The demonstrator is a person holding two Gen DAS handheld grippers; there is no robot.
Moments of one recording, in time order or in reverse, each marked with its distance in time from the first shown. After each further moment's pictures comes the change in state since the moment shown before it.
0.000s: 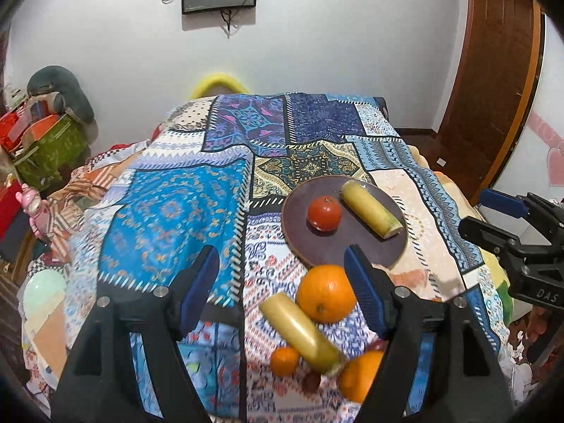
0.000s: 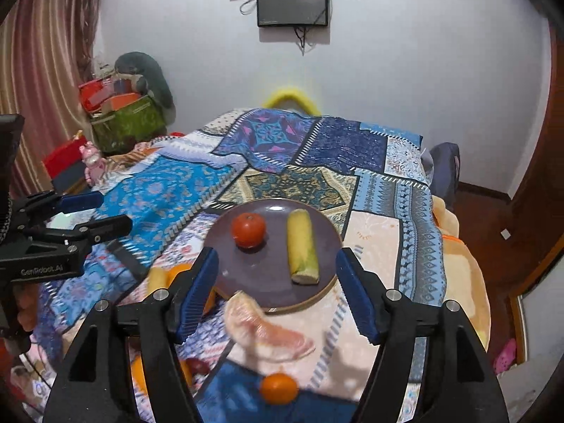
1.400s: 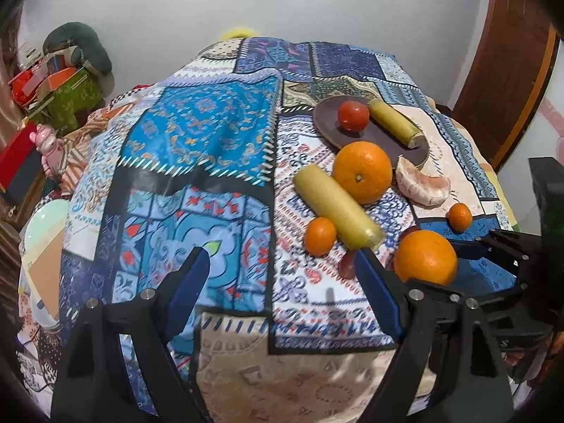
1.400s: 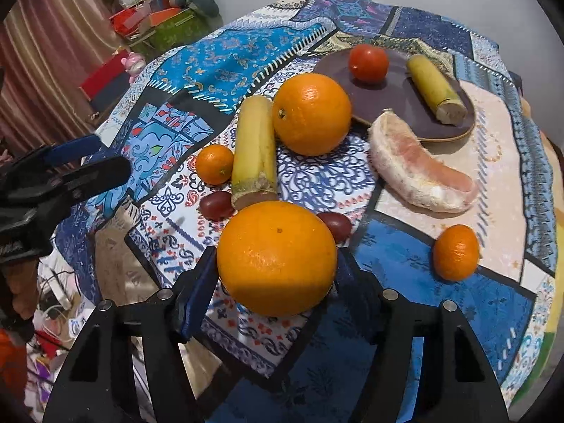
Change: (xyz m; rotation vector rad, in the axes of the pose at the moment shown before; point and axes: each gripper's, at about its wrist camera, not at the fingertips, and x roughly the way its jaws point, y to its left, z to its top) left arm -0.008 0.022 -0.104 -0.054 0.140 0.034; right arm 0.045 0.079 -0.107 -0.016 0.361 0.208
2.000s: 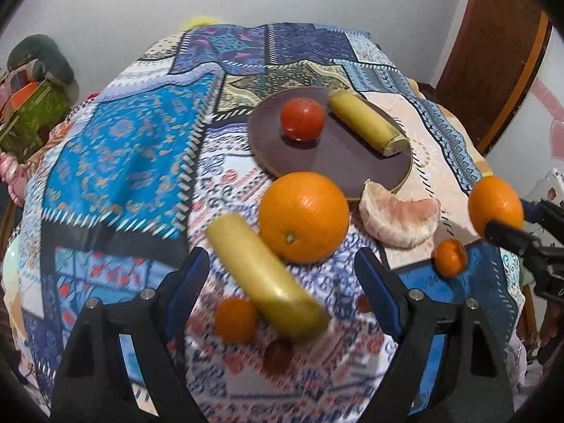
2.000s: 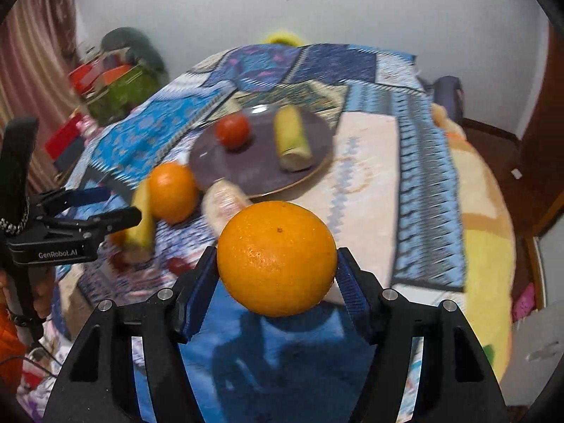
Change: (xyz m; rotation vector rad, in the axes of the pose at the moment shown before) left arm 0.077 -0.067 0.057 0.075 0.080 -0.062; right arm -0.065 -0.104 0.005 0.143 -0.184 -0.155
